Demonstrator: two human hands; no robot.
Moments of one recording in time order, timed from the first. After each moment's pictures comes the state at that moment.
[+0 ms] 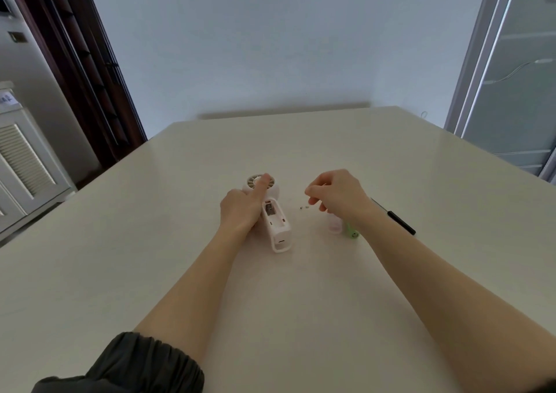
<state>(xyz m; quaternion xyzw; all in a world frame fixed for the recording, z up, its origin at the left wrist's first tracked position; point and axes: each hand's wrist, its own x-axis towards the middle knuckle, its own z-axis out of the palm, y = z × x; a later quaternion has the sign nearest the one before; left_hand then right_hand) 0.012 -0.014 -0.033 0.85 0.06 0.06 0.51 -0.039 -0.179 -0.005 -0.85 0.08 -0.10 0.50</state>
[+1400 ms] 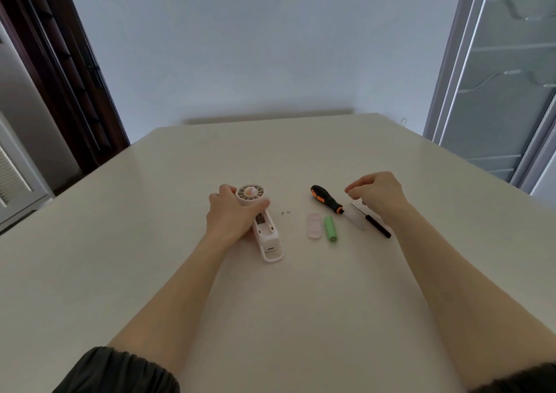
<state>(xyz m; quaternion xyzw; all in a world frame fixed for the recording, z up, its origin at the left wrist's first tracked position) -0.004 -0.023 -0.027 0.90 0.01 0.08 0.43 -0.042 -0.267 -0.011 -0.83 0.19 -0.16 0.50</state>
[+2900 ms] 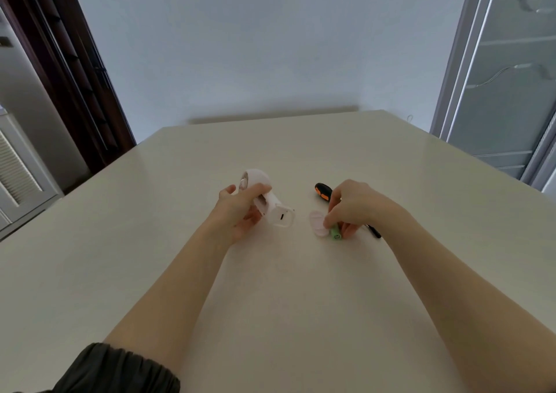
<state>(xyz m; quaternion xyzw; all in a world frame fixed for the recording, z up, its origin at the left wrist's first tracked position) -0.005 -0.024 -0.014 0.63 0.06 -0.12 0.76 -0.064 -0.217 0.013 -0.93 0.12 0.06 0.34</state>
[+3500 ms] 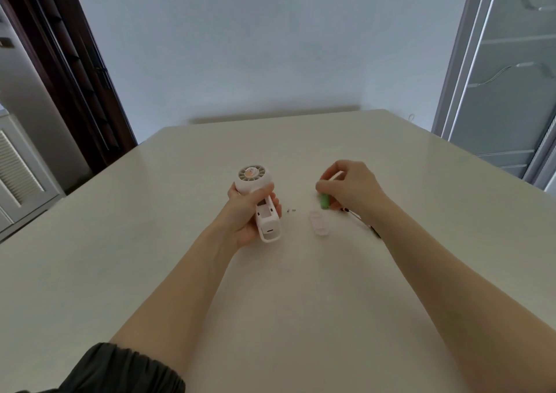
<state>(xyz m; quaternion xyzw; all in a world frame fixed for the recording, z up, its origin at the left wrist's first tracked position) -0.015 -0.037 -0.014 0.47 0.04 -0.16 0.87 -0.056 -0.213 0.010 -0.82 0.10 -0.14 0.54</state>
